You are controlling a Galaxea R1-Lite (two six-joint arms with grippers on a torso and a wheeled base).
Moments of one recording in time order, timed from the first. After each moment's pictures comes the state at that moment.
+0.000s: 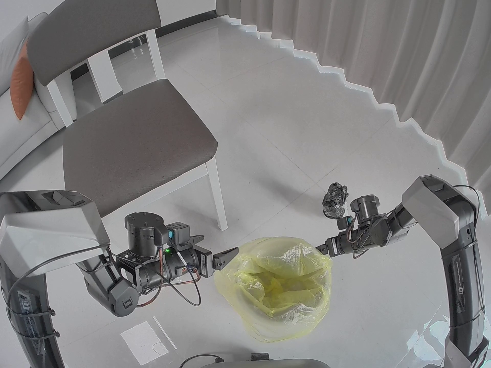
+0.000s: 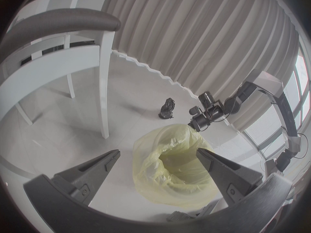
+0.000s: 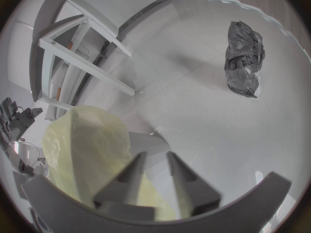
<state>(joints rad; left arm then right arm) -0.44 2.17 -0.60 -1.20 -0.26 -0.11 0.15 2.62 -1.43 -0.27 0.44 -0.02</state>
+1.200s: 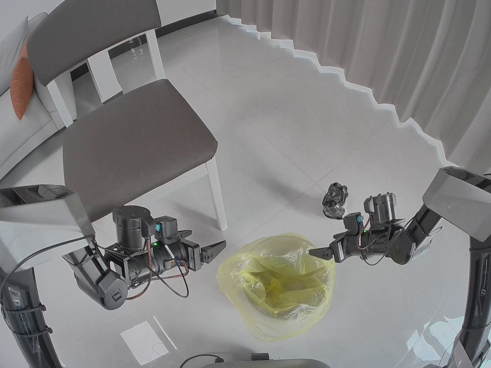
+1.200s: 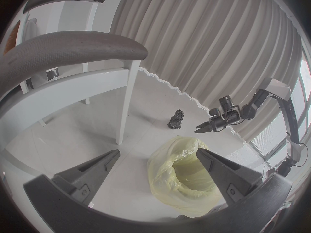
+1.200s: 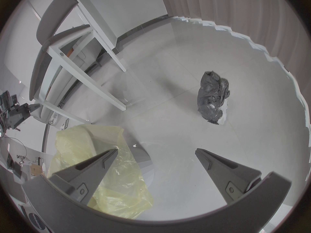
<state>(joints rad) -0.38 2.12 -0.59 -1.15 -0.27 -0.10 0.23 2.32 -0.95 -0.69 0.38 -0.10</state>
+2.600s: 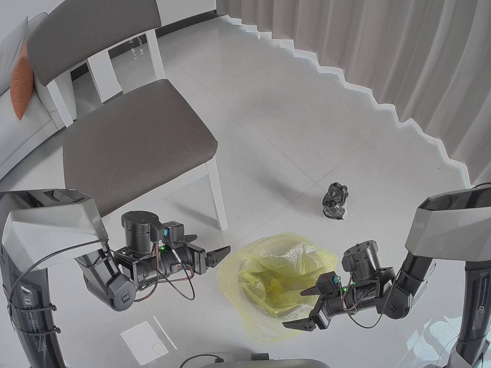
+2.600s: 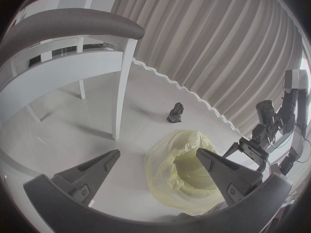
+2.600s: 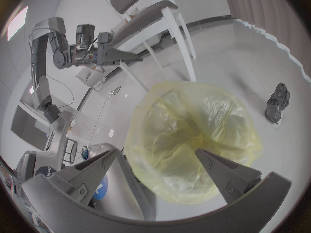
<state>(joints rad) -0.39 2.20 -0.62 -1.18 -0.28 -0.09 0.50 2.28 -0.55 -0.91 0.50 -0.23</state>
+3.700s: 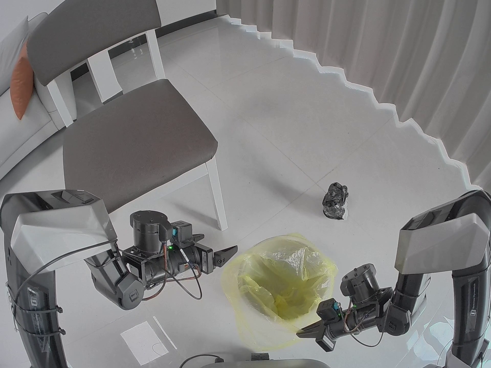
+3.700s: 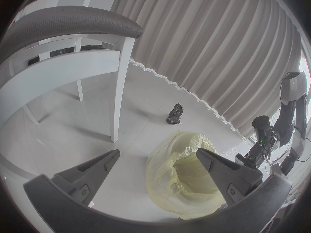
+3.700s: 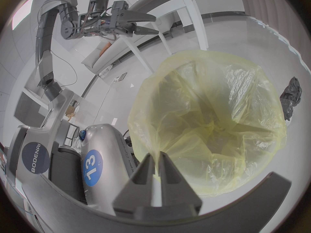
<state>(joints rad) -0.41 2.23 -0.68 -1.16 -0.28 -0.09 0.54 2.35 -0.42 -0.99 0.50 -0.32</state>
